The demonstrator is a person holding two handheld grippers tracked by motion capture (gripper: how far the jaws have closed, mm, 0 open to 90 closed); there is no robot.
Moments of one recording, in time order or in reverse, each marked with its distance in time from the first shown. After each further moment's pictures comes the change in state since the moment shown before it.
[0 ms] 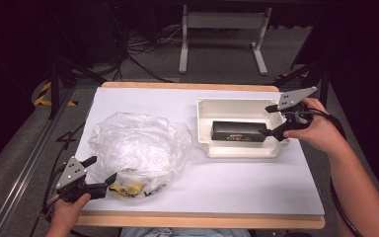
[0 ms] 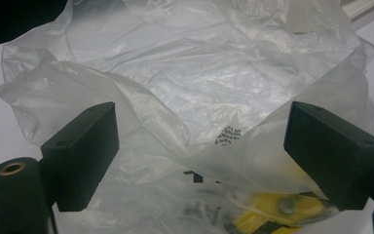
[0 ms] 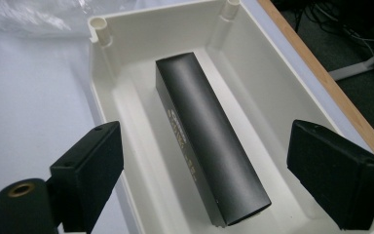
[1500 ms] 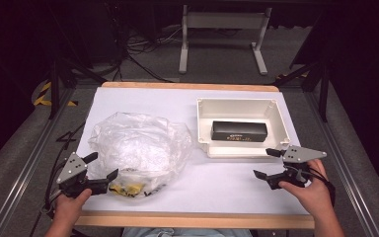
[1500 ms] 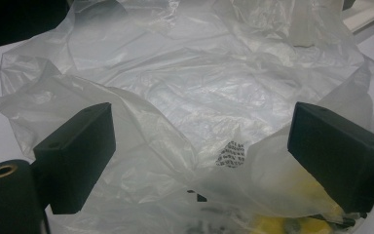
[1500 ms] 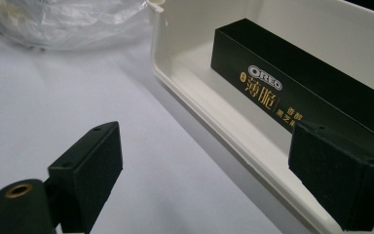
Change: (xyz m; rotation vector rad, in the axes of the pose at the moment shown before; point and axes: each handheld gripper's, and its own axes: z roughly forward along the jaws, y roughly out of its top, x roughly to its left) left arm 0.005 0.004 0.007 -0.026 -0.014 -0.030; right arm 0.113 -0.090 0.024 -0.231 -0.095 0.248
